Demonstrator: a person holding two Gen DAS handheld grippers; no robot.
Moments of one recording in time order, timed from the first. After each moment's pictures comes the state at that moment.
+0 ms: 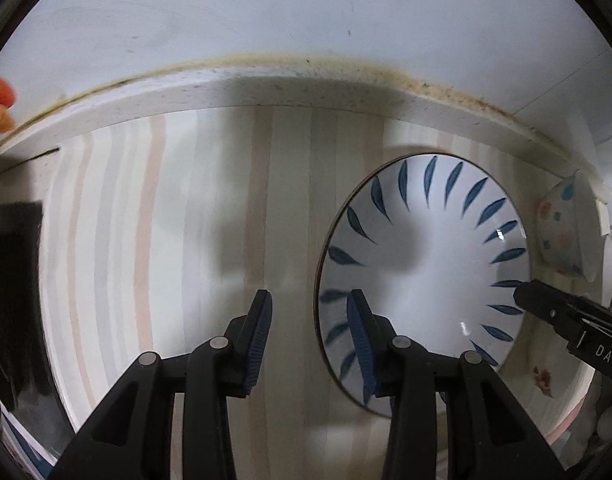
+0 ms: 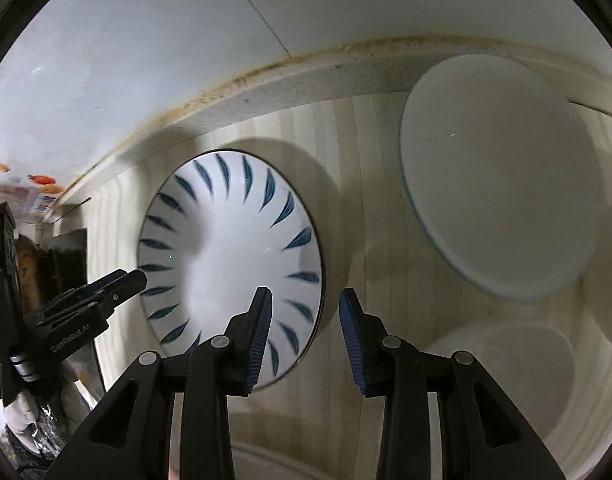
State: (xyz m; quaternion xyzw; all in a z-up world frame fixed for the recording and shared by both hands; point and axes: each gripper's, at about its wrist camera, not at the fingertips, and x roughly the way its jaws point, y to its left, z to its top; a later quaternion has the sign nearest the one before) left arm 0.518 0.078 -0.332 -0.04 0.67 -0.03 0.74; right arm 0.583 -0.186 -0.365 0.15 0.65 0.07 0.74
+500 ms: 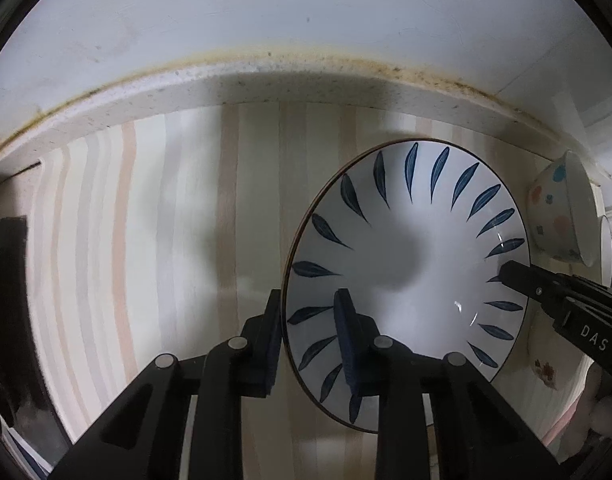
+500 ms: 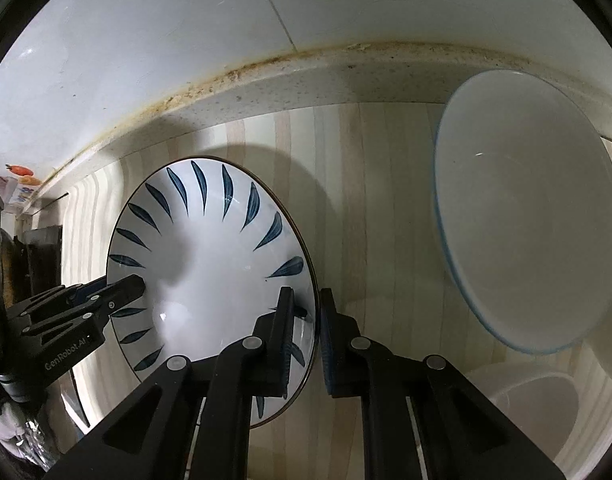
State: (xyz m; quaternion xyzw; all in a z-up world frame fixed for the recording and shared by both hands) left arm 0.507 0.066 -0.331 -0.03 0.66 -0.06 0.75; right arm 0.590 -0.180 -0.379 0.11 0.65 0.07 0.75
